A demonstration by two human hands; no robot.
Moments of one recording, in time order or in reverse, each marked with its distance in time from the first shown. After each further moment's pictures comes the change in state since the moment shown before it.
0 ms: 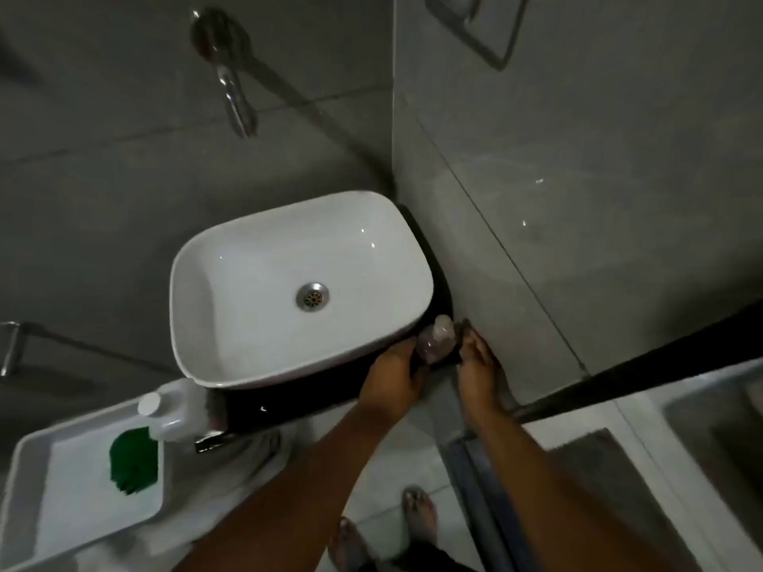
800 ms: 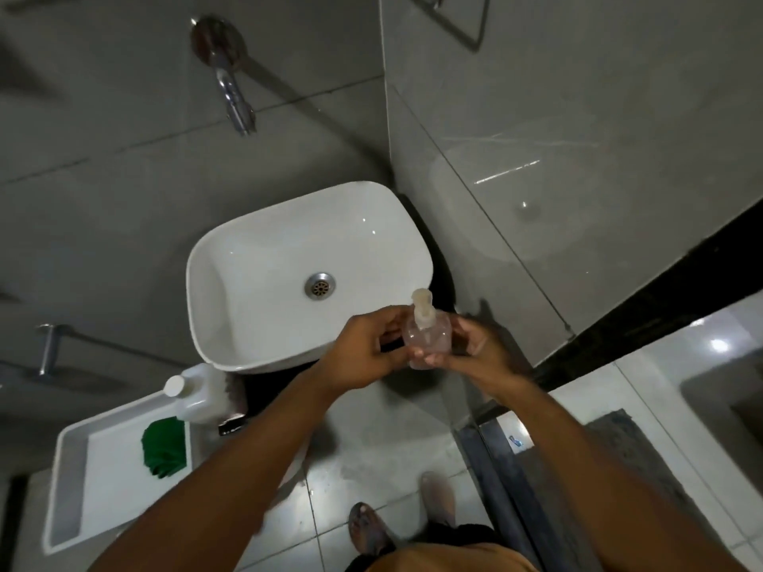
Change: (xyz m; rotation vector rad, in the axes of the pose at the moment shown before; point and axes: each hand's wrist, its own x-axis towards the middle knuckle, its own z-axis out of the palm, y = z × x) left_hand -0.023 0.042 -0.098 -0.324 -0.191 0.106; right_hand -0.021 -0.022 -0.031 -0.201 -0.572 -0.150
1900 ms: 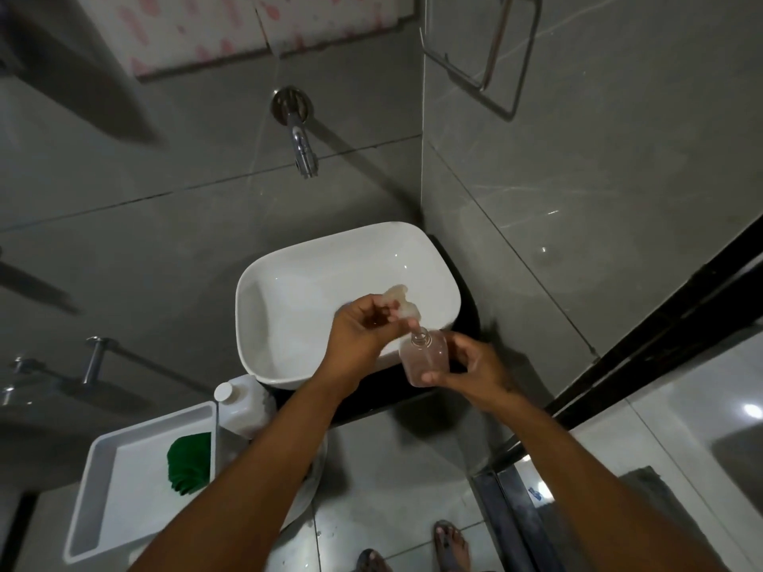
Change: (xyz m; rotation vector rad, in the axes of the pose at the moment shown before) left_hand -0.023 0.045 -0.046 -0.493 0.393 -0.041; right_hand -0.007 -0.052 0.045 -0.187 -0.040 -0.128
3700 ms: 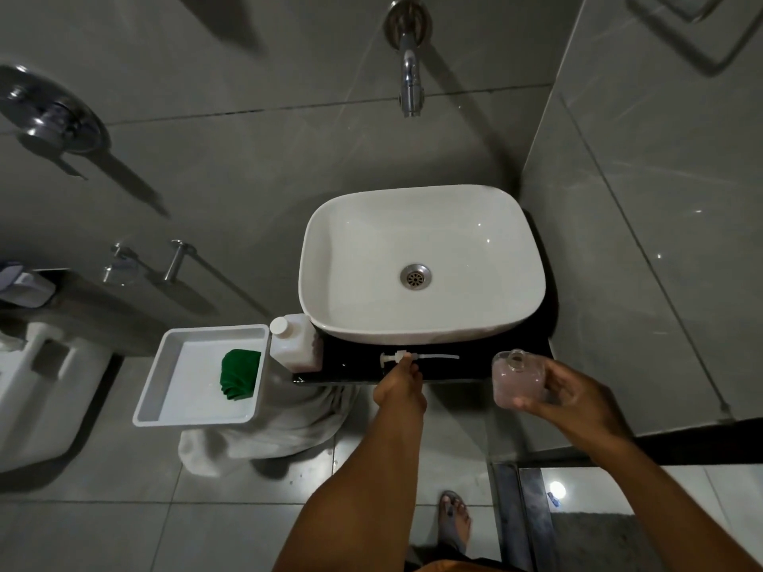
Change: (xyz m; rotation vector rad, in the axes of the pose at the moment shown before) left_hand -0.014 -0.179 -0.016 -0.729 0.842 -0.789; right_hand -0.017 0.019 -0.035 -0.076 -0.079 0.214
